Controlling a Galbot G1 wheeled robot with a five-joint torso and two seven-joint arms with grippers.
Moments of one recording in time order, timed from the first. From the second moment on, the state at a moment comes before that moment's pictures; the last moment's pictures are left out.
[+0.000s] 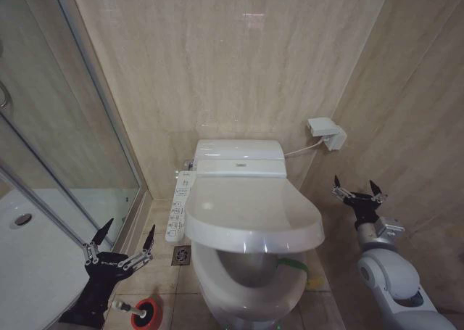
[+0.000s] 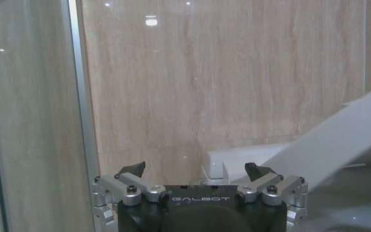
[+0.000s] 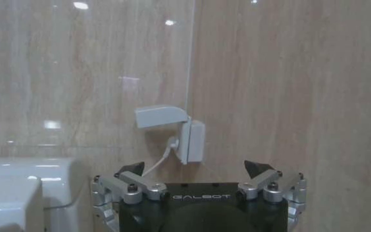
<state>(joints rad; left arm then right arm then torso) 1.96 -1.25 -0.75 -2.50 -0.27 -0.08 0.01 -1.32 1.16 0.76 2.02 0.40 -0.13 0.30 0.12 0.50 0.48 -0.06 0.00</state>
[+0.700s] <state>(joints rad) 1.96 -1.25 -0.75 -2.50 -0.27 -0.08 0.01 -1.36 1.17 0.84 2.02 0.41 -0.13 0.30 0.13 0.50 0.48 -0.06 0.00</state>
